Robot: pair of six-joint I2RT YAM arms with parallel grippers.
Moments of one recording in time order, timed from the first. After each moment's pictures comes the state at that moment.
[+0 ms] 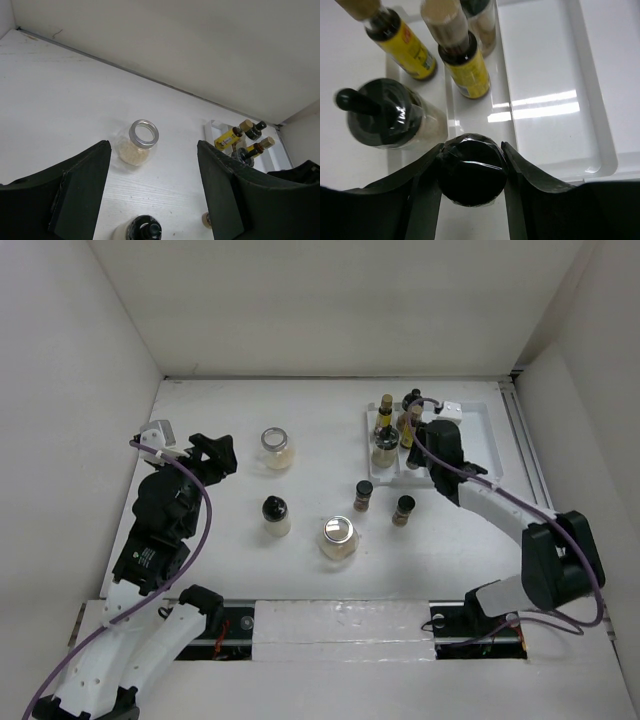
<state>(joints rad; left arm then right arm) -0.41 0.61 0.88 -0.30 -0.38 -0.47 0.34 1.39 0.85 0.08 0.36 0.33</state>
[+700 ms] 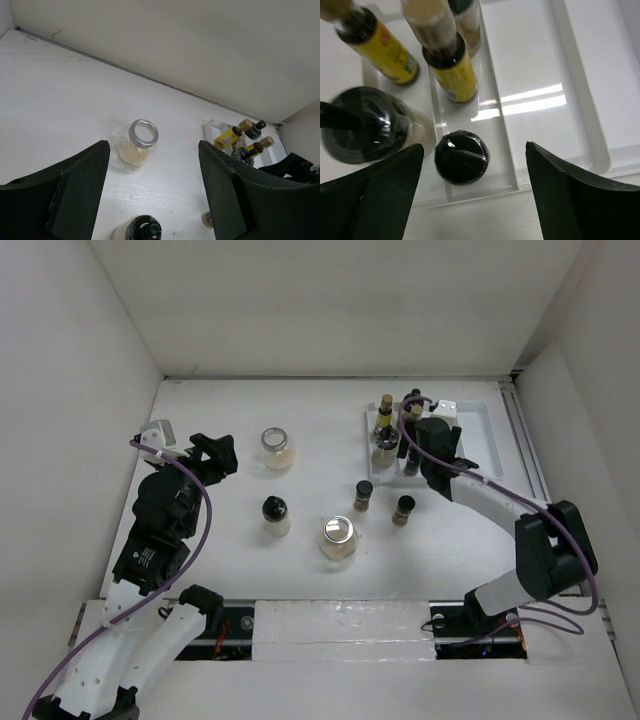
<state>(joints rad) -0.41 0.61 0.88 -0.30 -0.38 -0.47 0.38 1.52 0.90 0.05 0.49 0.33</state>
